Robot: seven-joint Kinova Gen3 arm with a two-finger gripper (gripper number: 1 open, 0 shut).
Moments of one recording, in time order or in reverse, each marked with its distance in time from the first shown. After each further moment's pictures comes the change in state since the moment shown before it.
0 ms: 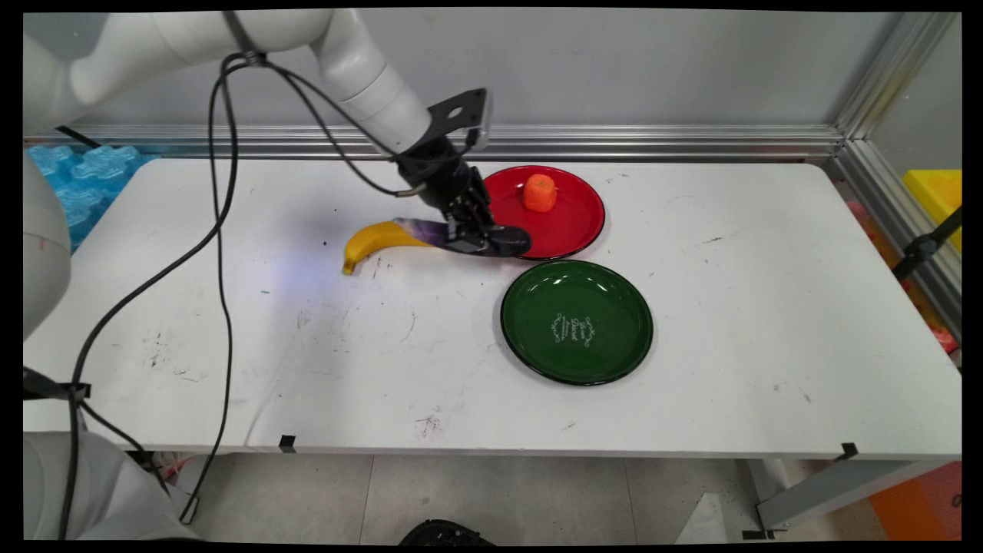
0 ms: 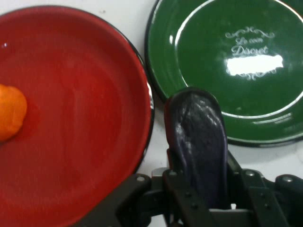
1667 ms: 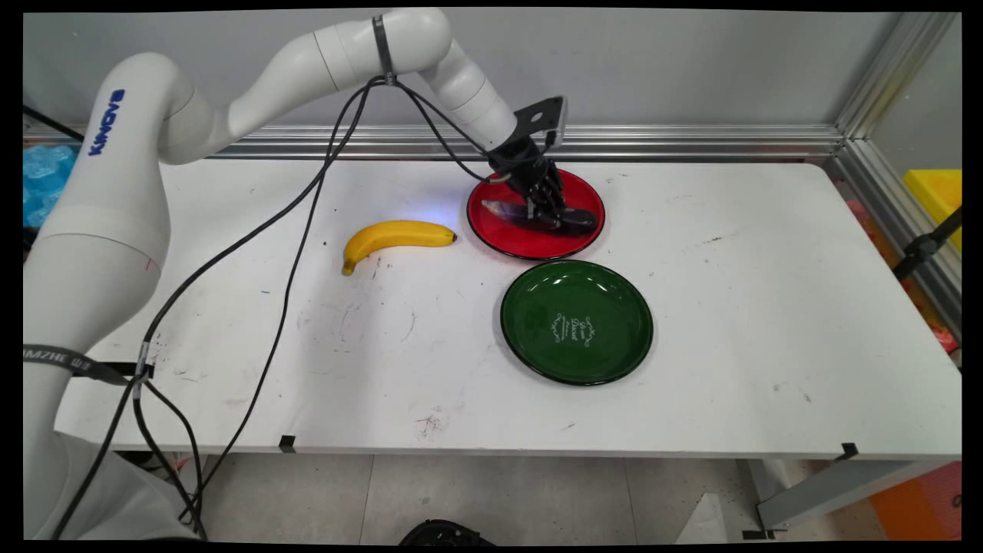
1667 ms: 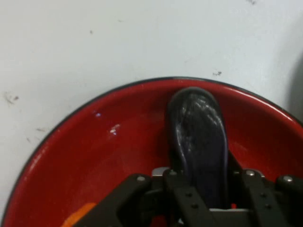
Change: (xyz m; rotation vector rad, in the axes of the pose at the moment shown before) arm 0.035 -0.133 0.120 -0.007 0.104 0.130
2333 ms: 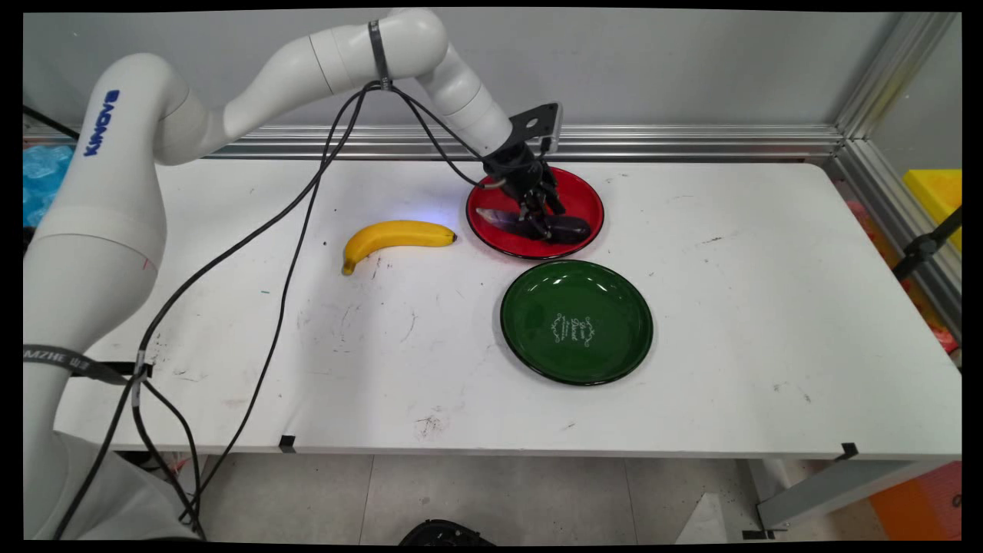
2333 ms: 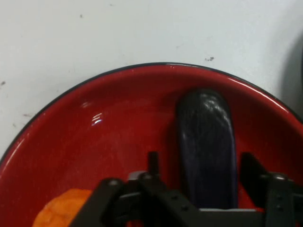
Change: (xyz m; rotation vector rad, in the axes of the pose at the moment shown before) arm -0.008 0.007 0.003 -0.008 -0.018 -0.009
